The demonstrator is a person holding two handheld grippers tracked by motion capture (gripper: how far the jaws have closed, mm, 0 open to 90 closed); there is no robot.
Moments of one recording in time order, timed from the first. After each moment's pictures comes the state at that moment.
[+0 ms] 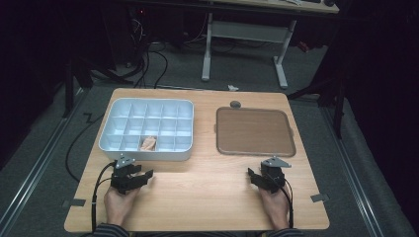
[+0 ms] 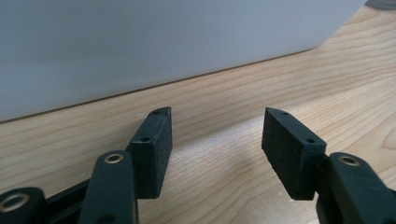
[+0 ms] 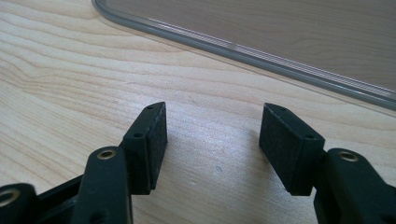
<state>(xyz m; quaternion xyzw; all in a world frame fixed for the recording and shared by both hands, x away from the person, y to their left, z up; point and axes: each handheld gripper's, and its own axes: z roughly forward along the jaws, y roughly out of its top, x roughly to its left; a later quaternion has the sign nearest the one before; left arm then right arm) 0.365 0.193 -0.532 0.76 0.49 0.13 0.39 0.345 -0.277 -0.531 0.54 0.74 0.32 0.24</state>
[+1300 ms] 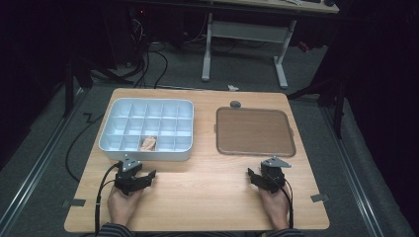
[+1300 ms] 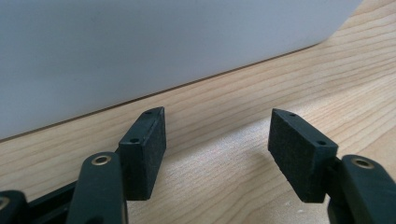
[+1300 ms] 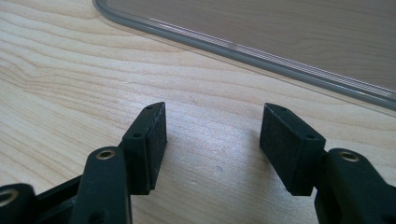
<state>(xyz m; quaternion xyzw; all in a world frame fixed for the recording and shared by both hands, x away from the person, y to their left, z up) 0.363 0.182 -0.536 0.77 0.47 0.18 0.38 0.345 -0.277 -0.531 0.54 0.74 0.32 0.24</state>
